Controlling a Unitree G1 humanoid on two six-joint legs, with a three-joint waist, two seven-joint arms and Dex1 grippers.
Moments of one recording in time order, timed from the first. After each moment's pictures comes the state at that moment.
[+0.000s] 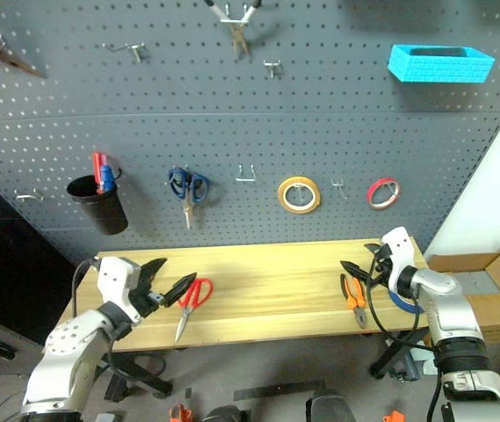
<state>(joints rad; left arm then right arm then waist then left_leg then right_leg) 0.05 0.47 0.20 -0.05 -0.34 0.19 -0.66 -0.32 -0.50 -0.06 0.31 0.26 0.29 0.80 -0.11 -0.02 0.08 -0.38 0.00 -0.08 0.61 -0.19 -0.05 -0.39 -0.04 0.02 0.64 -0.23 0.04</state>
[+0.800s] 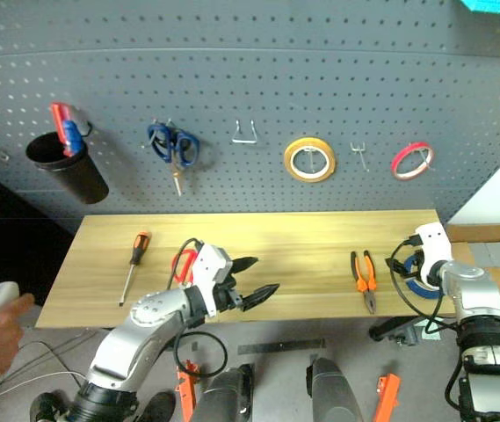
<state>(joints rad) -0.13 0.37 -0.20 -0.26 -0.29 0.45 -0.66 -0.48 -0.65 -0.09 0.58 0.13 0.50 0.59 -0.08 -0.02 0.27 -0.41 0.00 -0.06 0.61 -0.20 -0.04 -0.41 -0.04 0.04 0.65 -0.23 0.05</state>
